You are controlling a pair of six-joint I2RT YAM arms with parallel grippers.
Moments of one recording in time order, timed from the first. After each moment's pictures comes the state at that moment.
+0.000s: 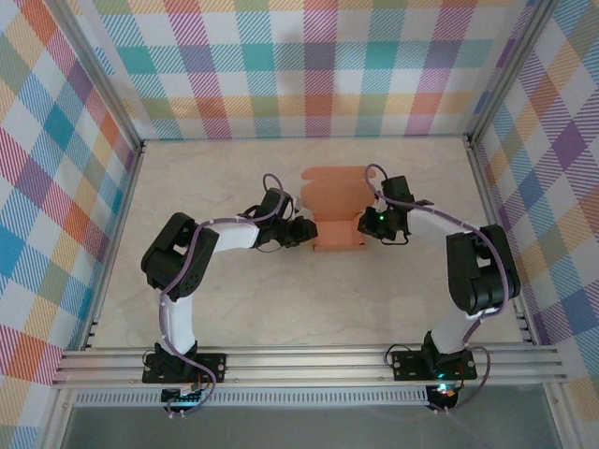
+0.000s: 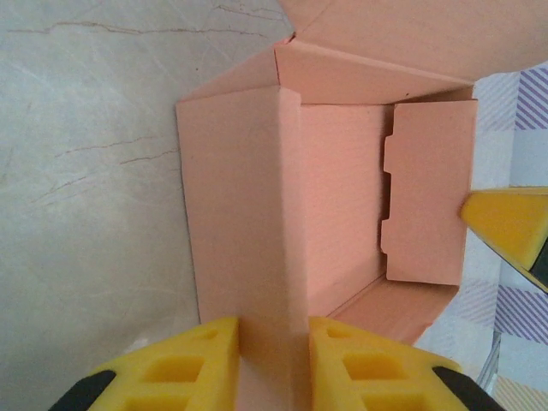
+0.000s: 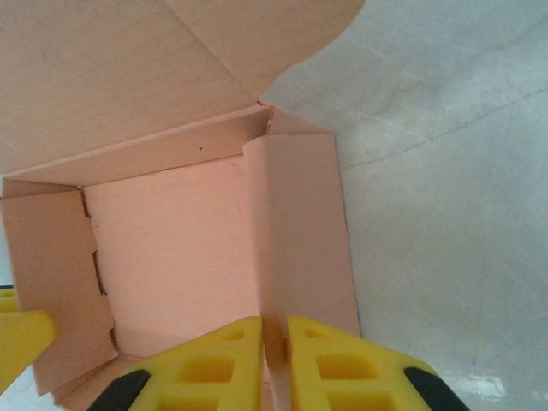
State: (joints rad) left arm -0.56 1.95 1.09 0.05 0.49 -0.82; right arm 0.28 1.71 1.02 -0.38 -0.30 0.51
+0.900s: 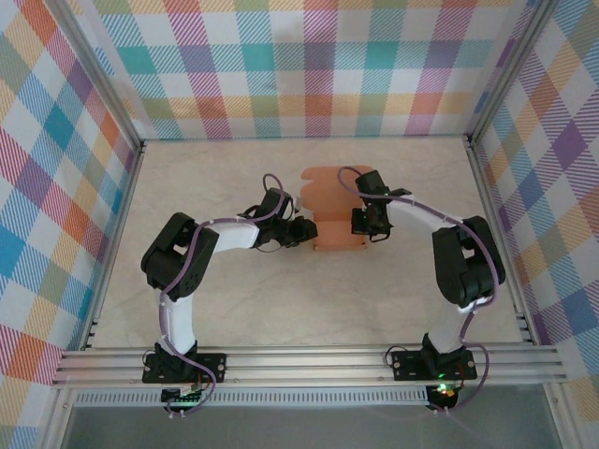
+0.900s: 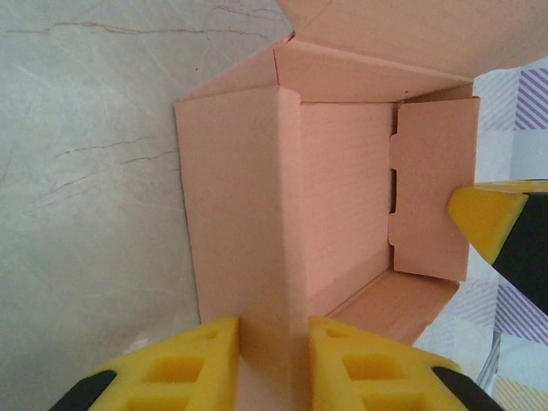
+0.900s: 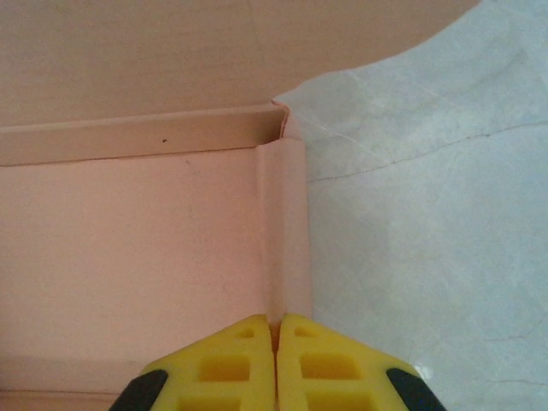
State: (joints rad) left arm -0.56 1.95 1.09 0.05 0.49 -0.82; right arm 0.41 1.80 1.19 -0.60 0.03 0.41
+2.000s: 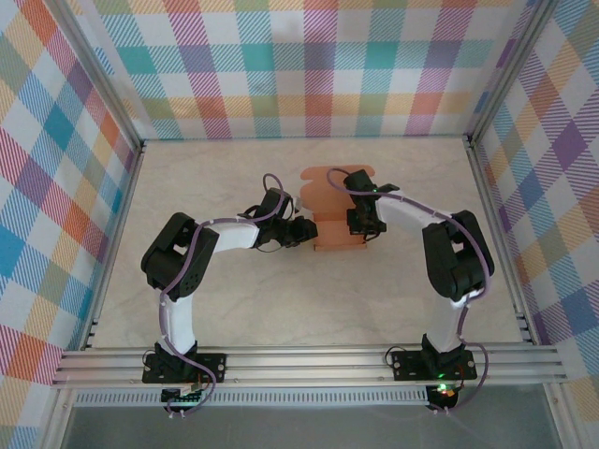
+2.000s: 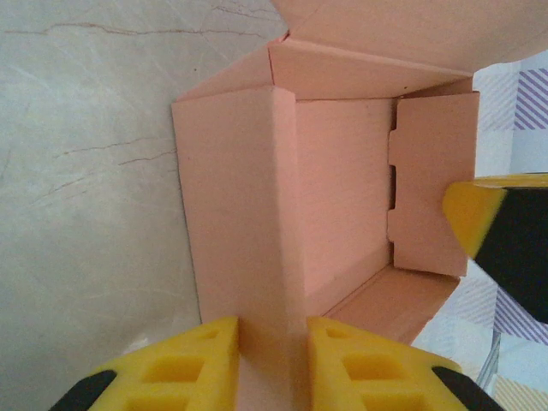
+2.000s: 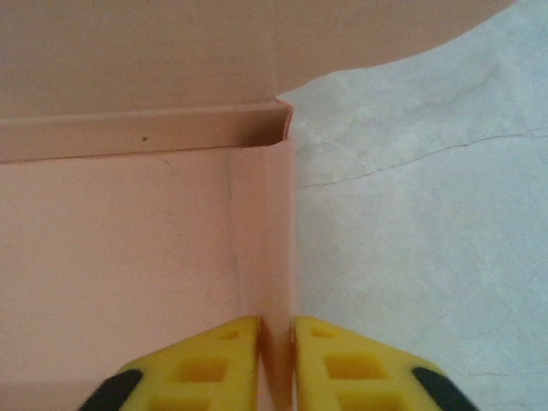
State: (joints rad) left arm -0.56 1.95 1.09 0.05 0.49 -0.82; right arm 0.46 1.87 1.28 -0.69 0.15 0.41
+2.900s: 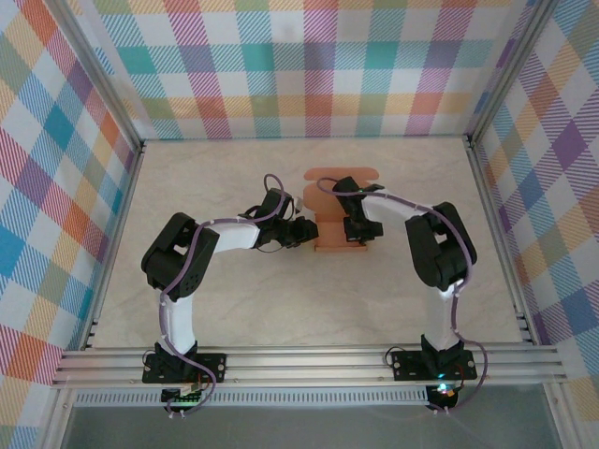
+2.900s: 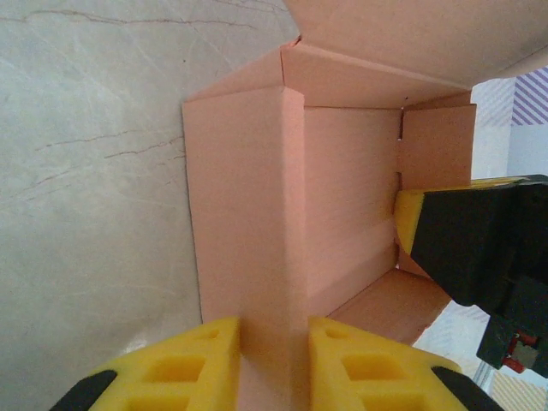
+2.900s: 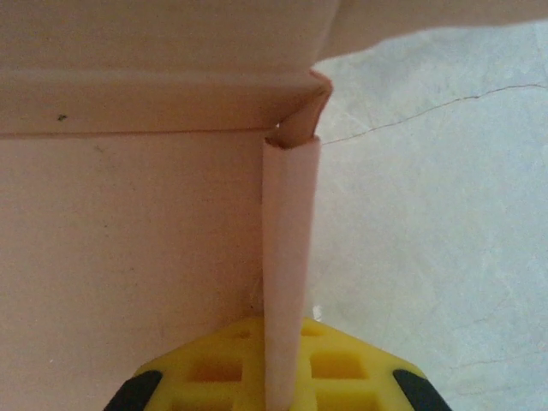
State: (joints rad) left arm -0.57 1.95 1.09 0.05 0.49 -0.82; right arm 0.50 2.00 1.36 -0.83 0.29 0.44
